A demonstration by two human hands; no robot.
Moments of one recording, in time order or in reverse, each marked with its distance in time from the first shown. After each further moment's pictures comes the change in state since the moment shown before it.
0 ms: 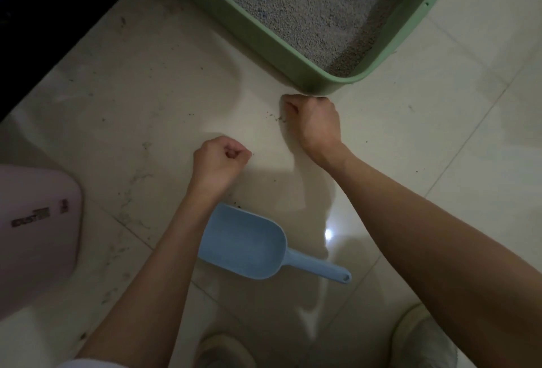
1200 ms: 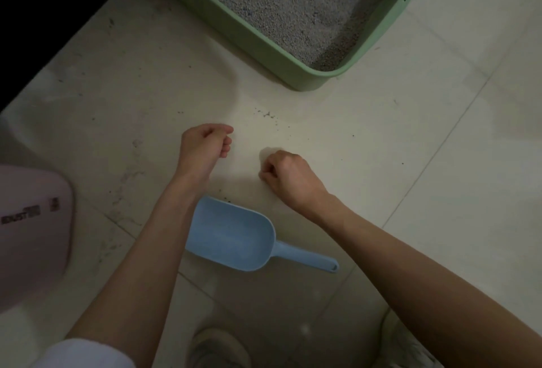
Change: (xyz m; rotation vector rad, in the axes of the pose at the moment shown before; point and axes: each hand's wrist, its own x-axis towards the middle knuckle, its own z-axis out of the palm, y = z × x) left_hand 0.010 0.009 0.000 -0.480 -0.013 -0.131; right_hand -0.080 -0.004 0.013 0.177 -0.325 -0.119
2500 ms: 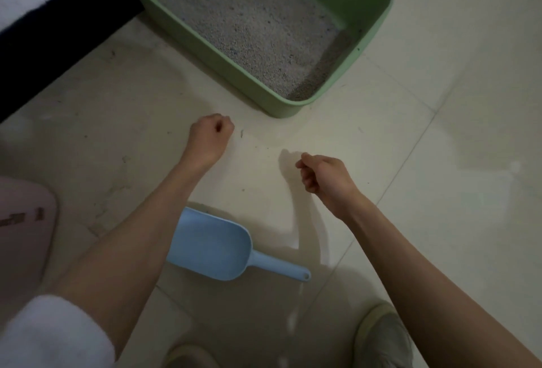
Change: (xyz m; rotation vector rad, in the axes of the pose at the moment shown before) left_hand 0.024 0.026 0.026 0.476 -0.038 0.469; right_hand -0.030 0.036 -0.068 1.040 0.195 0.523
